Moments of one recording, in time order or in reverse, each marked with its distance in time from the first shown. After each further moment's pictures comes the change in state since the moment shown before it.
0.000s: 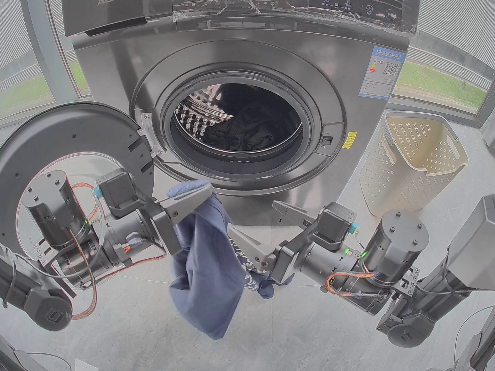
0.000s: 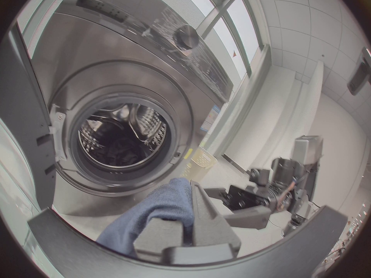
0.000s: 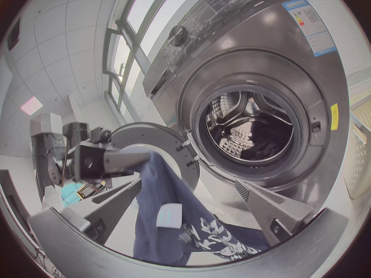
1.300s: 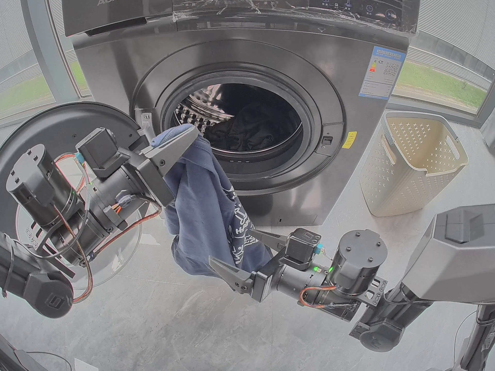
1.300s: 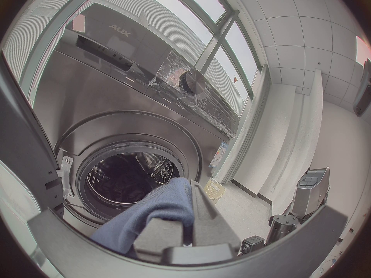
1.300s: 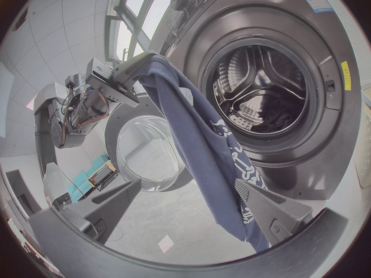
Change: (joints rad) left arm 0.017 0.008 -0.101 -0.138 0.090 -0.031; right arm 0.003 0.167 -0.043 -0.025 0.108 0.017
